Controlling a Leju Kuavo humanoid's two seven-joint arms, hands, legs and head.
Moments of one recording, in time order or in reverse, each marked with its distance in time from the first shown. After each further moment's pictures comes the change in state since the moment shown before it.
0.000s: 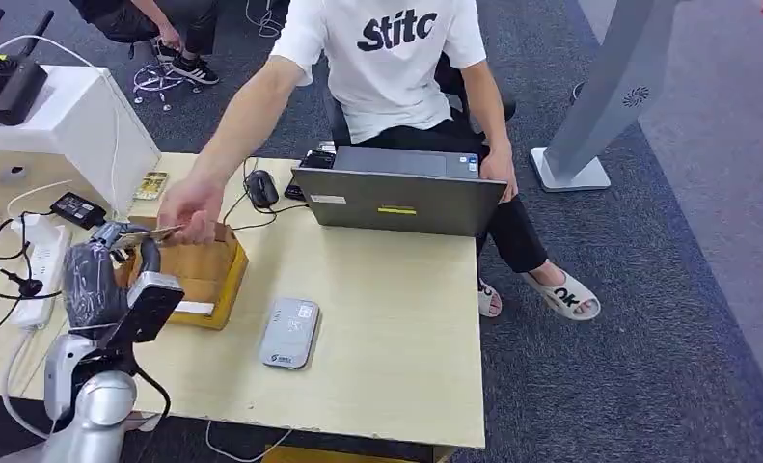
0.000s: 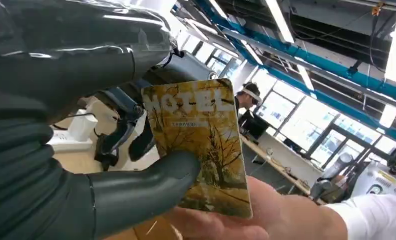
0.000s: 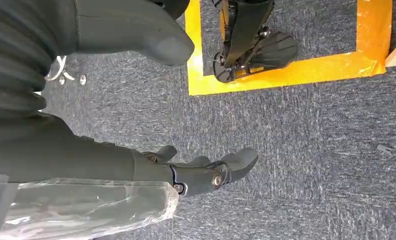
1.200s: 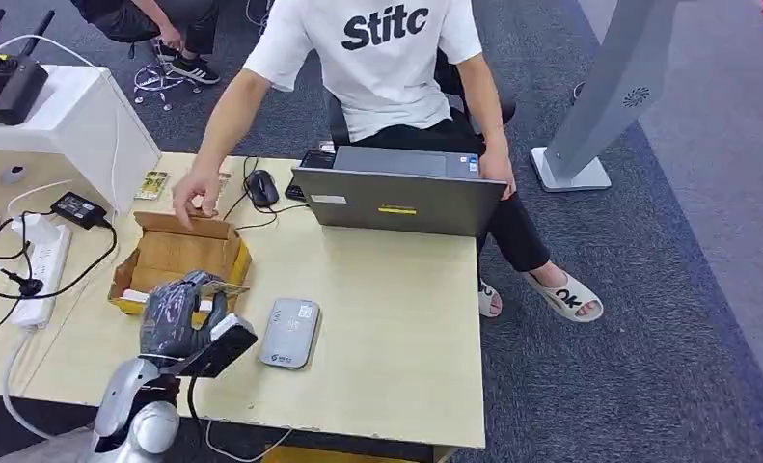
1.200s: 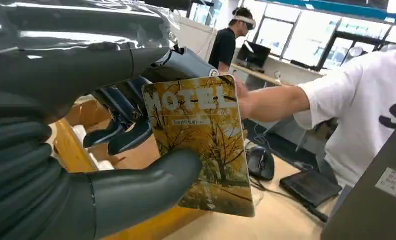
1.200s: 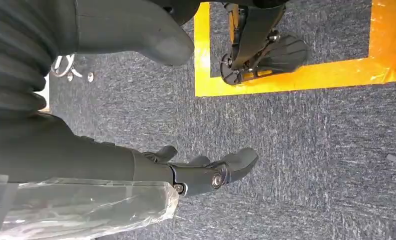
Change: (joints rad) left arm 0.068 -0.004 -0.133 0.152 -0.138 -0.075 0.035; right arm 0.000 0.000 0.000 0.007 0.031 0.015 0.020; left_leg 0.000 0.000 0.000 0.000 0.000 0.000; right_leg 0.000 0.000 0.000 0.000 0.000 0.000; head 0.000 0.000
